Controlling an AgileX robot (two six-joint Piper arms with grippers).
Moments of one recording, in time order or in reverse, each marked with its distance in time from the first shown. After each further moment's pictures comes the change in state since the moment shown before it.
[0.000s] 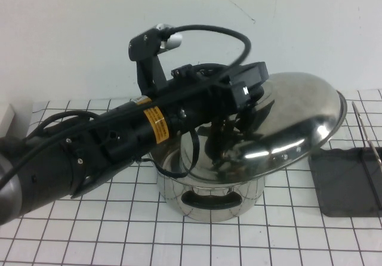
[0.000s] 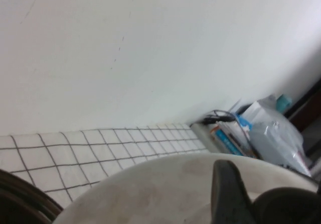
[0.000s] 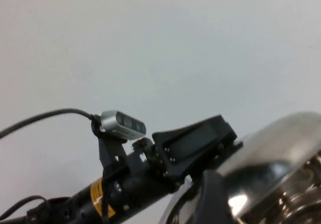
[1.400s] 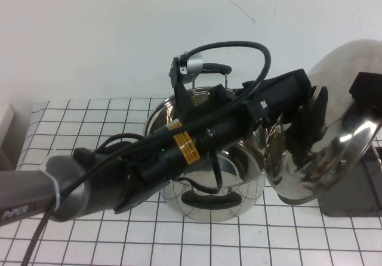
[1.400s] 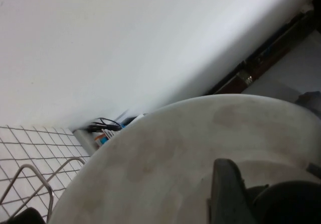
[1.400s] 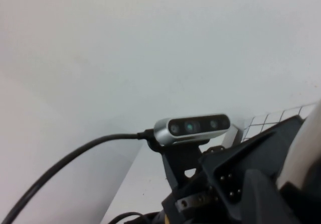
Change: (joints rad) right arm 0.004 0.405 -0.210 0.024 0.229 0.073; left arm -0.062 0.206 -0.006 -0.101 -0.459 -0.086
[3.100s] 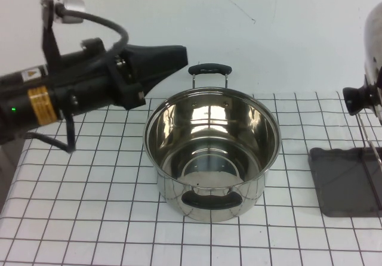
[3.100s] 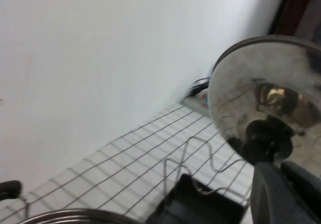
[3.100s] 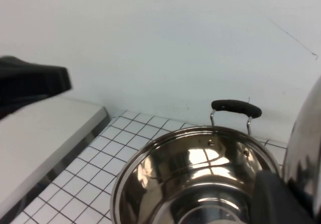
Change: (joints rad) right arm 0.001 -0.025 -0.141 -0.471 -0.161 -0.101; left arm 0.452 -0.322 -0.003 0.729 0.061 -0.126
